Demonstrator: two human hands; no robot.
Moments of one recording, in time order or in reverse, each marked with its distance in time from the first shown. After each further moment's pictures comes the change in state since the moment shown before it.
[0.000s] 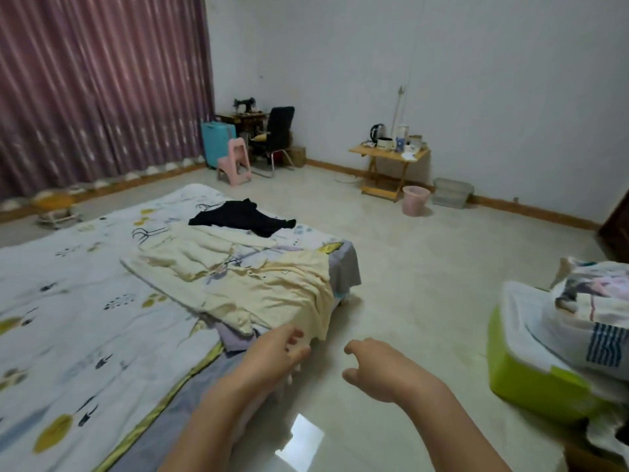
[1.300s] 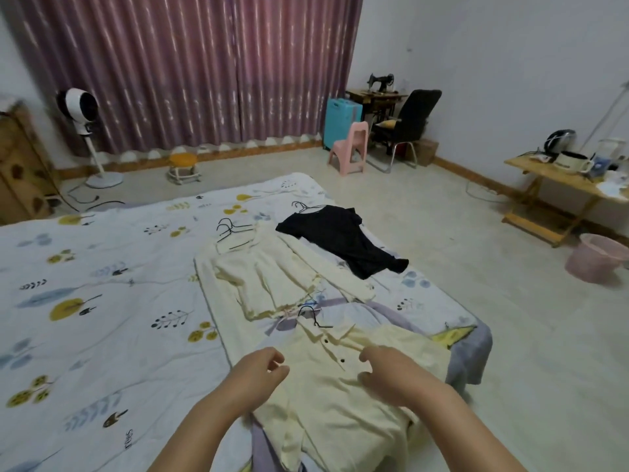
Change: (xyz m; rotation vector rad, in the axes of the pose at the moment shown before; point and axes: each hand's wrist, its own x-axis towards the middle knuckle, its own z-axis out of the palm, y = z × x) left_hand 0.362 -0.195 -0.176 -0.113 0.174 -0.497; right_hand 0.519 -0.113 -0.115 -0.246 -0.193 -0.319
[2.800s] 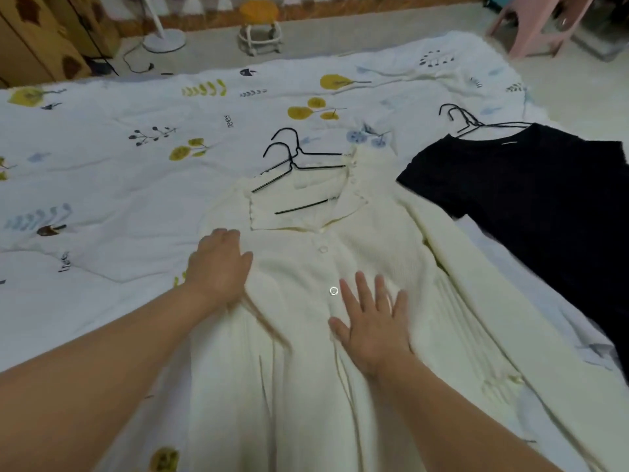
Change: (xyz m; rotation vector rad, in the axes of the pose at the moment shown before) left_hand 0.625 -0.295 -0.121 0.384 0.402 -0.414; right_hand 0.732 -0.102 0.129 -0.270 0.017 -0.352
